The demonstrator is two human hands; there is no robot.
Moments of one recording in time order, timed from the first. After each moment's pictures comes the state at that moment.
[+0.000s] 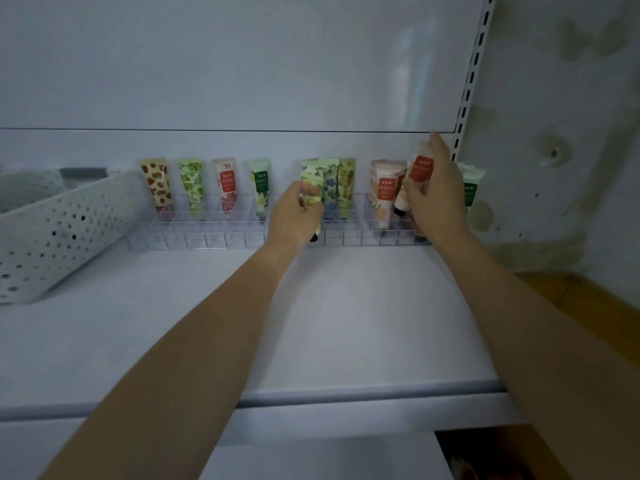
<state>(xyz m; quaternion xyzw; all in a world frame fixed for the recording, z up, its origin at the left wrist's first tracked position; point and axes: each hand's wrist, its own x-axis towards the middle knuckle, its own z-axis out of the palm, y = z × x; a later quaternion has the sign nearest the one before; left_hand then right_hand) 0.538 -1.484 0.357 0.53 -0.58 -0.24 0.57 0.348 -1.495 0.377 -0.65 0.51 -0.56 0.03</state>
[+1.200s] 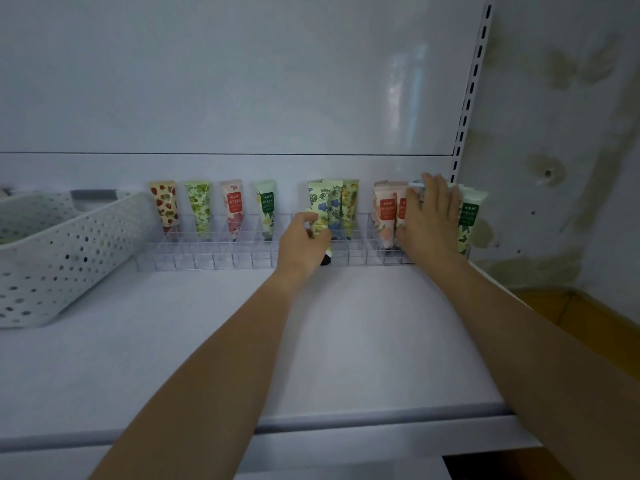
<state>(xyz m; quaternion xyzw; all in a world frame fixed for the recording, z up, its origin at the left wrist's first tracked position) 0.538 -1.484 0.348 0.54 -0.56 -0.27 0.56 0.351 -1.510 0.364 -0.68 0.62 -0.28 -0.26</state>
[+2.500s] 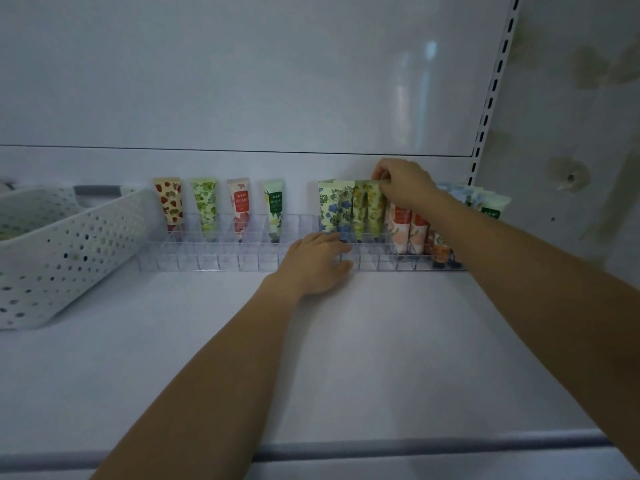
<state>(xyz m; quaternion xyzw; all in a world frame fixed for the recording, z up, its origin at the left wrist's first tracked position) 0.556 -1.497 0.341 0.55 -0.82 0.01 0.18 0.388 -1.568 0.430 -0.77 0.58 -0.27 -0.04</state>
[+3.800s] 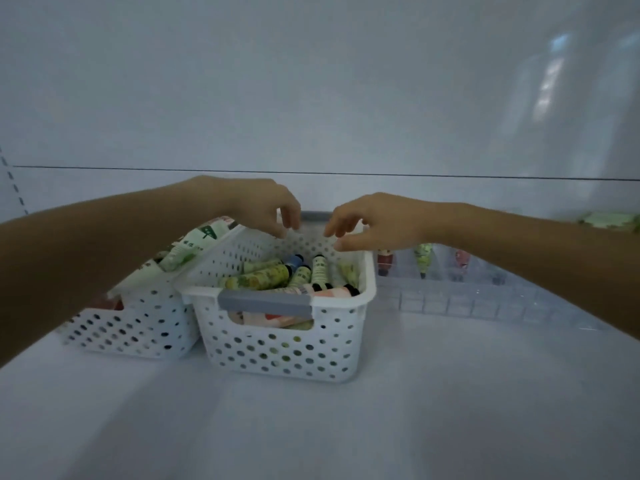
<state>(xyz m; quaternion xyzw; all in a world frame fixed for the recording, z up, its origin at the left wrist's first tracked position) 0.948 -1.485 0.467 0.58 -0.81 0.04 -0.05 0.737 -1.500 0.451 -0.95 0.29 -0.08 0.05</state>
